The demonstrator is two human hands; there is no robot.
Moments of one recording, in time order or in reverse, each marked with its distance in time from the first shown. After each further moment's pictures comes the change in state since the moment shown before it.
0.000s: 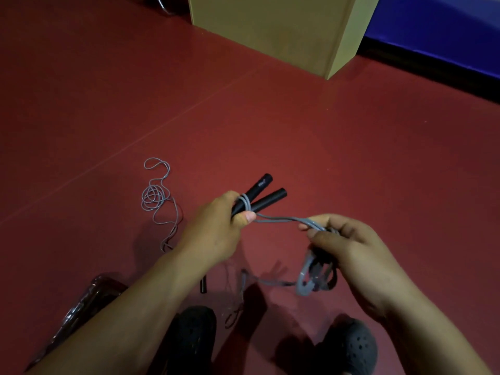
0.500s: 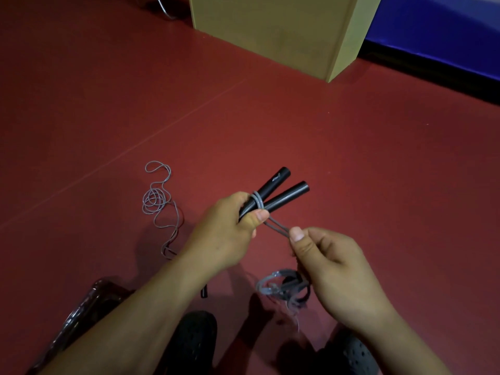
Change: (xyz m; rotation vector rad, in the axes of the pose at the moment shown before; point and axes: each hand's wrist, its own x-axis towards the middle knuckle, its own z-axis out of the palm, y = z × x) left_hand 0.001 0.011 0.001 -0.227 -0.003 0.086; right_hand -0.006 0.001 0.026 -0.225 0.002 -0.216
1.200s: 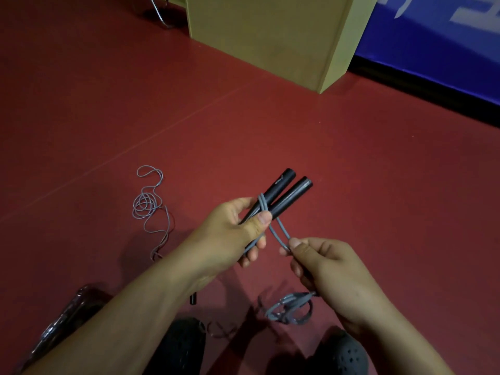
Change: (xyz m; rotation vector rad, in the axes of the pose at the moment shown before) left_hand -0.011 0.022 0.006 -0.603 -0.205 -0.156; right_hand 0.001 0.011 -0.011 0.249 -0.027 0.289
